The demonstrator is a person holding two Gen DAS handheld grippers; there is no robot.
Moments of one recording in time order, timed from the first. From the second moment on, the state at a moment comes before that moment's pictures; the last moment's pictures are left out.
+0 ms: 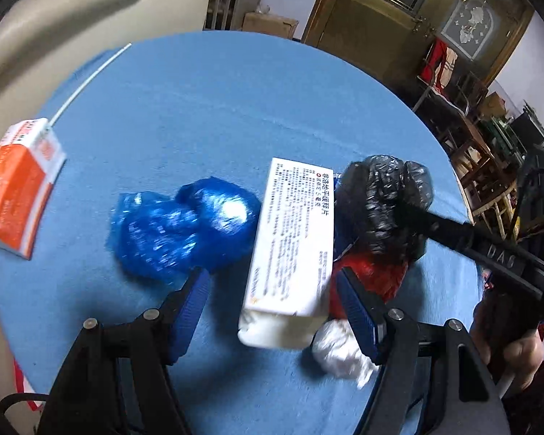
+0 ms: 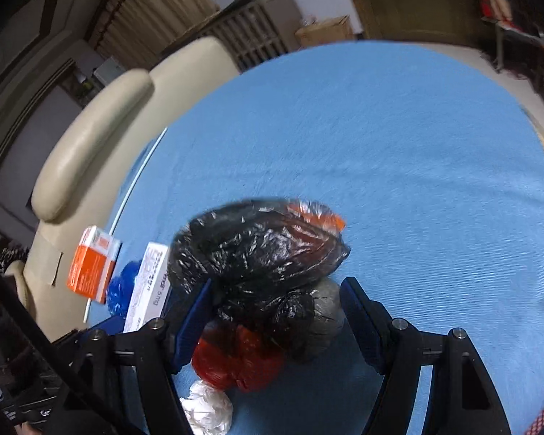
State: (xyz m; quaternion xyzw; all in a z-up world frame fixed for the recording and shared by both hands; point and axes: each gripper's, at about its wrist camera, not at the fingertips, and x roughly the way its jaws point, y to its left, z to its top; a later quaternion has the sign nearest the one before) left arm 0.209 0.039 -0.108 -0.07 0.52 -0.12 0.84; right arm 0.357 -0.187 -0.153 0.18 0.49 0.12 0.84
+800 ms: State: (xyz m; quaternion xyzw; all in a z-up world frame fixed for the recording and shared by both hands) left arm 0.126 0.086 -0.098 -0.09 0.49 -0.14 0.86; right arm 0.306 -0.228 -0.139 0.29 0.44 0.13 0.84
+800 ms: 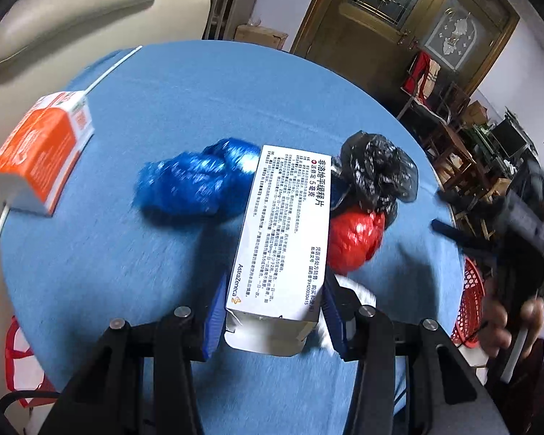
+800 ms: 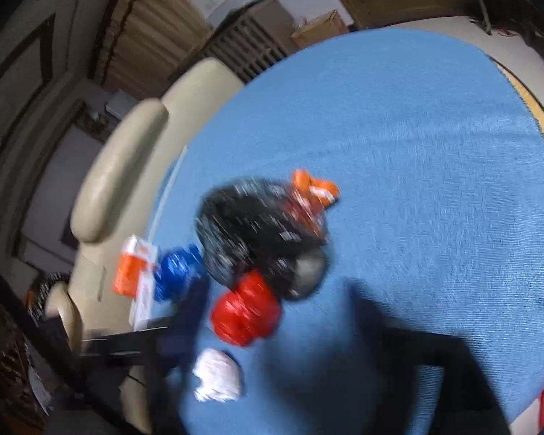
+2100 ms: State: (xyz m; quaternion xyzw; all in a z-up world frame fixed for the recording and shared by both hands) left arm 0.079 0.056 -0.050 -0.03 0.42 -0.14 0.90; right arm 0.221 -0.242 -0.122 0.24 0.44 0.08 0.86
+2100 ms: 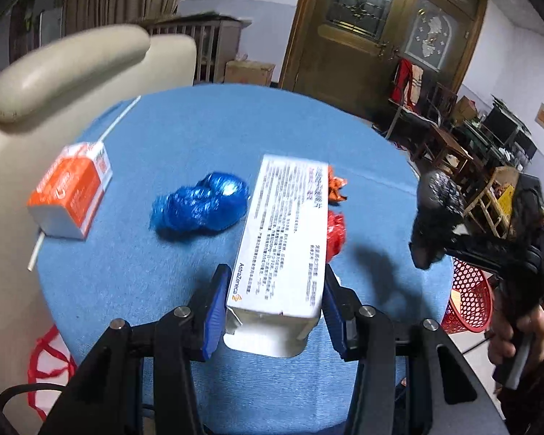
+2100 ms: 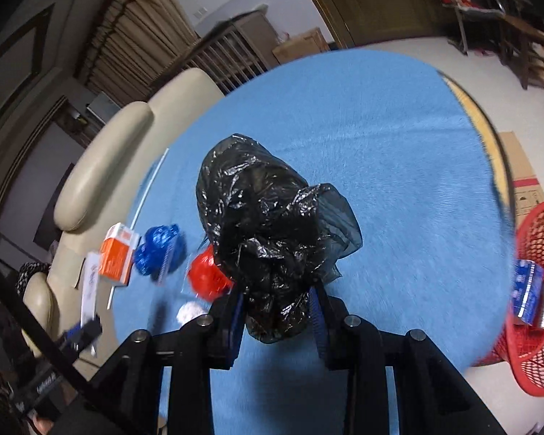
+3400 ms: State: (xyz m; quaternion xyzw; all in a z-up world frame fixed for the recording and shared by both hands) left arm 0.159 -0.022 -0.115 0.16 0.44 -0.29 0.83; right arm 0.141 -0.244 -0.125 0.23 0.44 0.08 0.87
